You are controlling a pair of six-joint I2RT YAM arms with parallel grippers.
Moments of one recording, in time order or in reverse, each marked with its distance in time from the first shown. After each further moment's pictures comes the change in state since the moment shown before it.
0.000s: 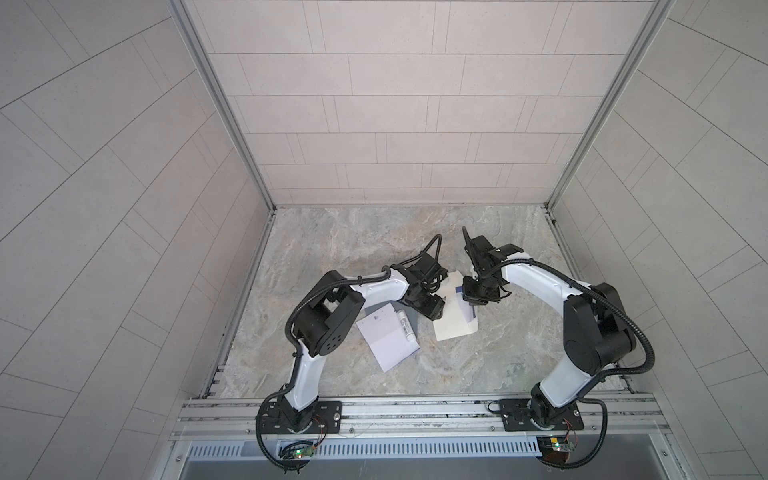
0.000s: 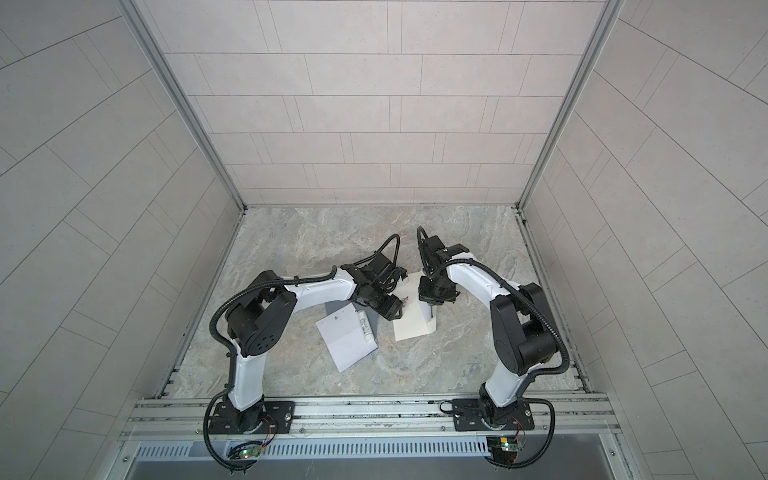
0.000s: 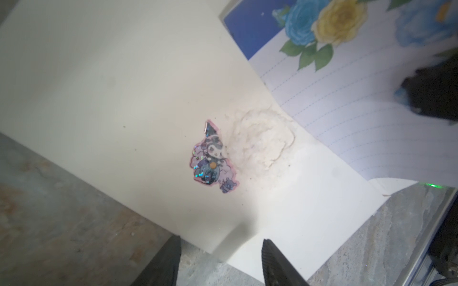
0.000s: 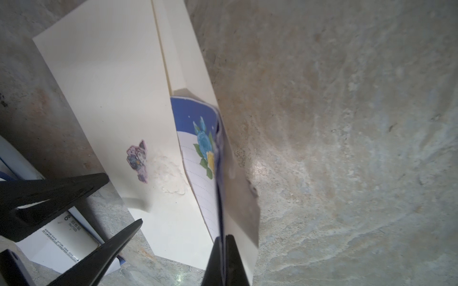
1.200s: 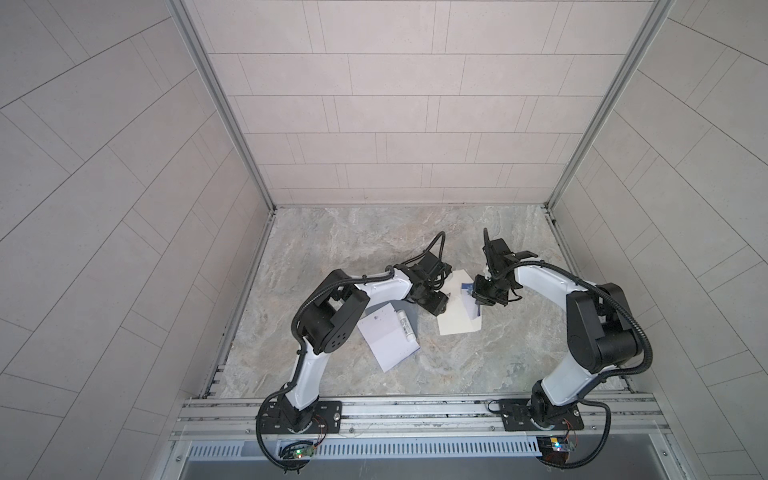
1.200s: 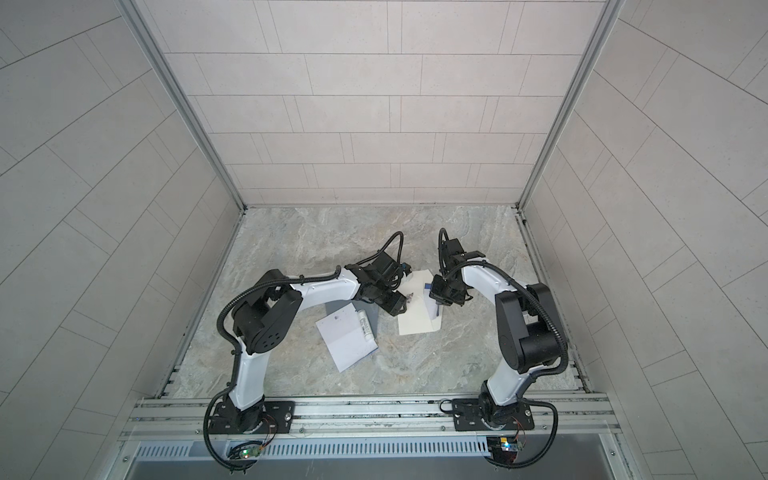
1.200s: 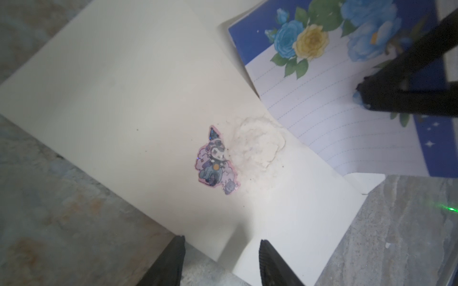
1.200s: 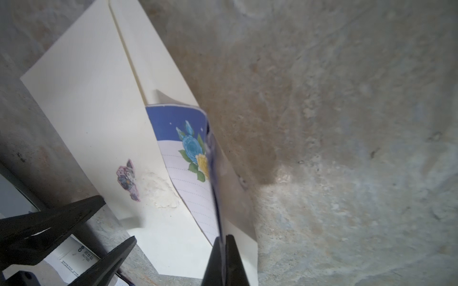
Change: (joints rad) left arm 0.000 0.039 0.029 0.061 -0.047 0.011; right arm -0.153 -0.011 -0.127 0.173 -0.107 0.029
